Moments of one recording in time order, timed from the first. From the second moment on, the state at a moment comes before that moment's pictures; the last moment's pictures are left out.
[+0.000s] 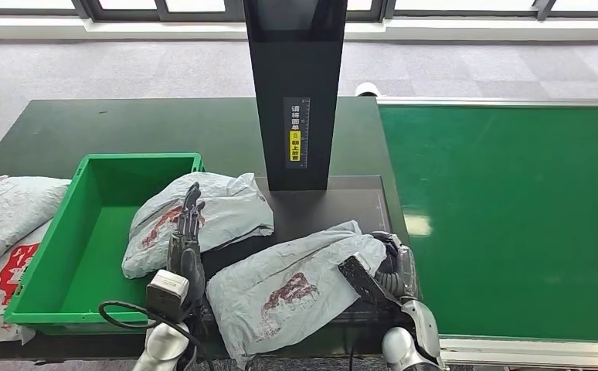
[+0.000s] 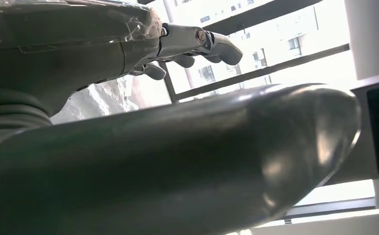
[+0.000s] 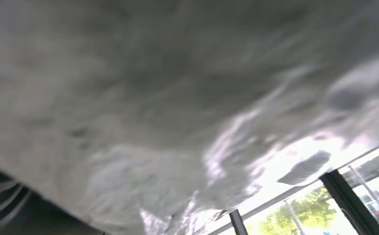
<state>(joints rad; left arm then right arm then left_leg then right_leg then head) -0.08 -0.33 -0.30 -1.39 -0.22 0.32 -0.62 -0.12 0.21 0.01 -0.91 0.93 -0.42 -0.26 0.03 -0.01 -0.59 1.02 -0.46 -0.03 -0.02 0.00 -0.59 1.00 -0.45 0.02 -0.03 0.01</state>
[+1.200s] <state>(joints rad) -0.04 -0.28 -0.40 -1.43 -0.64 0.20 -0.51 0.21 0.25 -0.07 -1.63 0.92 -0.37 -0.30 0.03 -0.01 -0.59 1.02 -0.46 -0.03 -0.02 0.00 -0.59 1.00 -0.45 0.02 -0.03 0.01</state>
